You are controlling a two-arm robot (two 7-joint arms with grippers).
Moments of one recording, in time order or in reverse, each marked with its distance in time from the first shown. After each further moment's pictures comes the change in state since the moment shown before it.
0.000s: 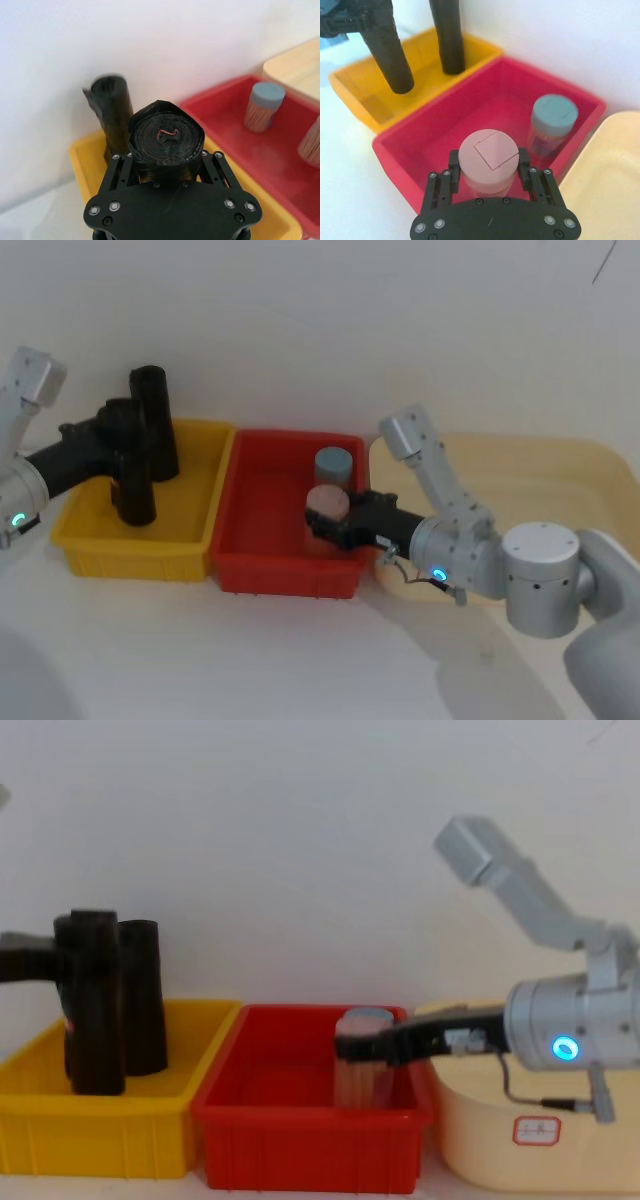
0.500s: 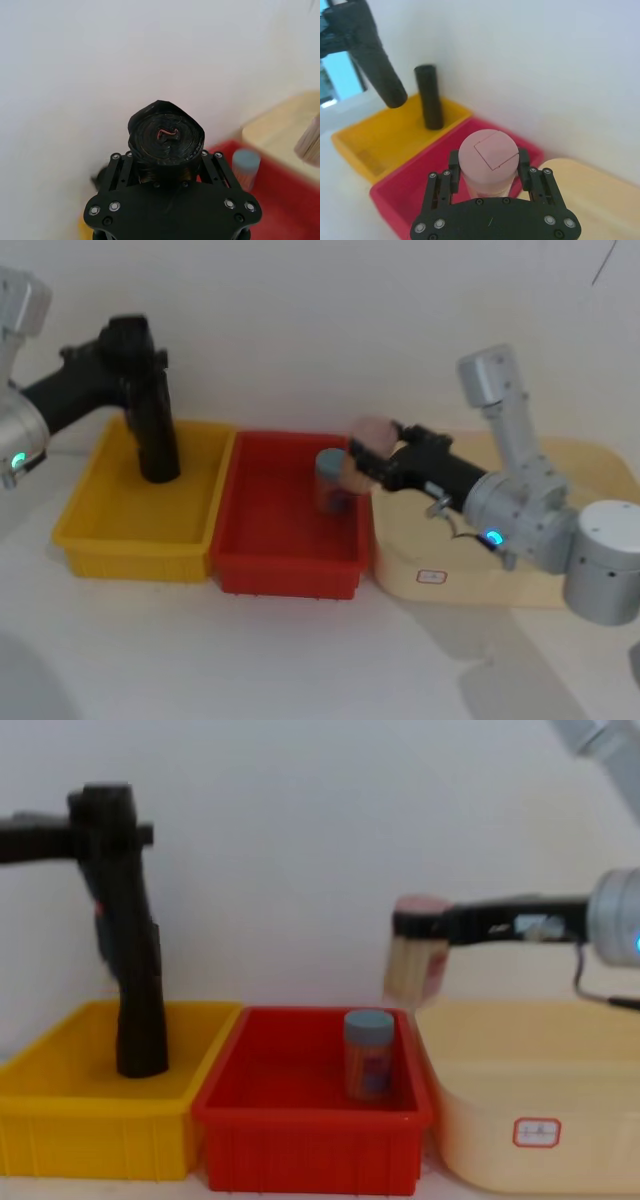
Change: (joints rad) left arm -0.019 -0.003 -0.044 -0.131 -0.025 -0.028 0.000; right arm -0.083 0.067 0.135 -0.230 0.035 -0.033 -0.056
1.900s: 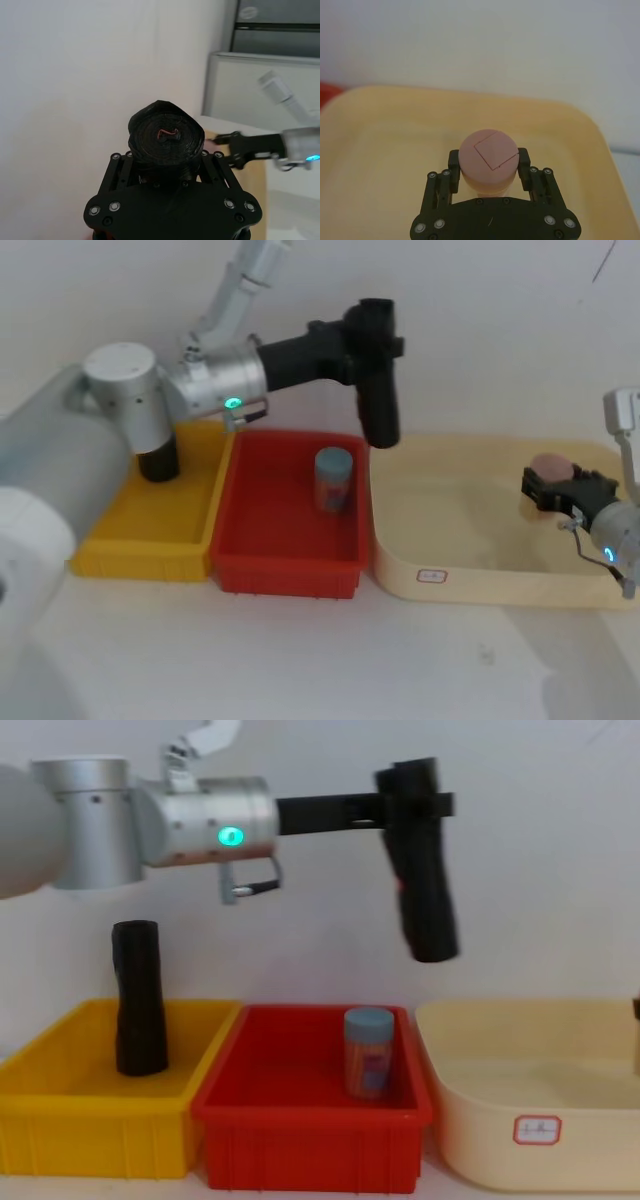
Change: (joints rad) left arm -0.512 -0.437 0.261 0.725 -0.066 -0.141 -0.460; right arm -0.051 0.021 0.222 0.148 -0.064 0.108 -0.281
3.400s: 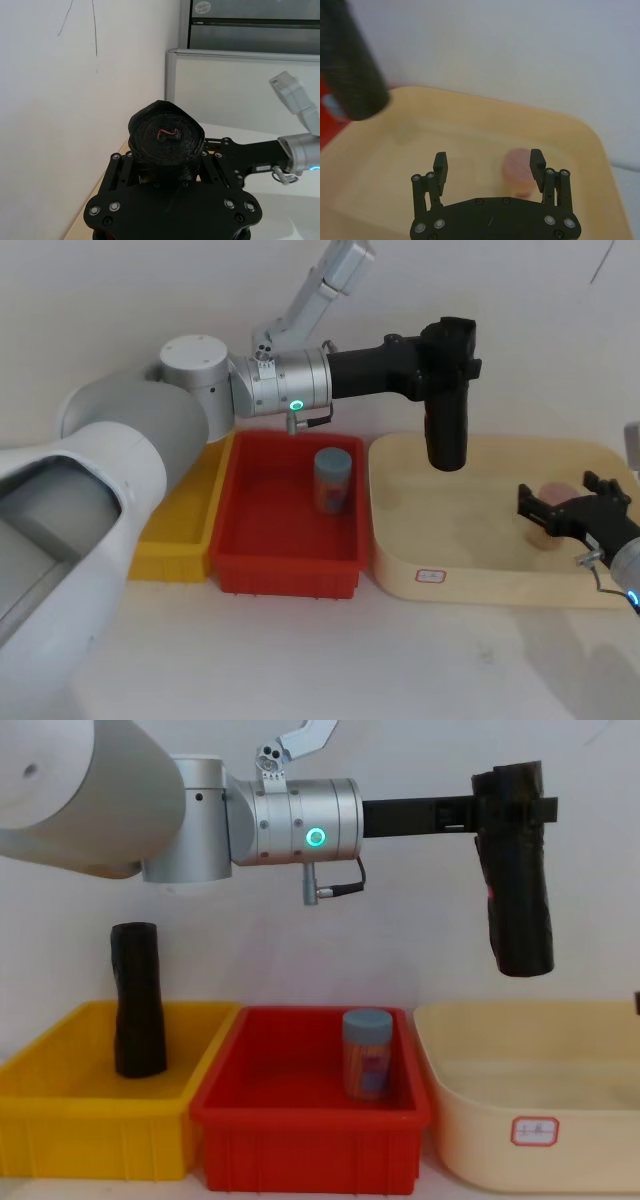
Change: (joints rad) left arm -0.243 -0.232 0.151 0.528 -0.138 -0.182 -0.215; right arm -0.194 0.071 0.040 -0.200 -0.023 -0.128 0.074
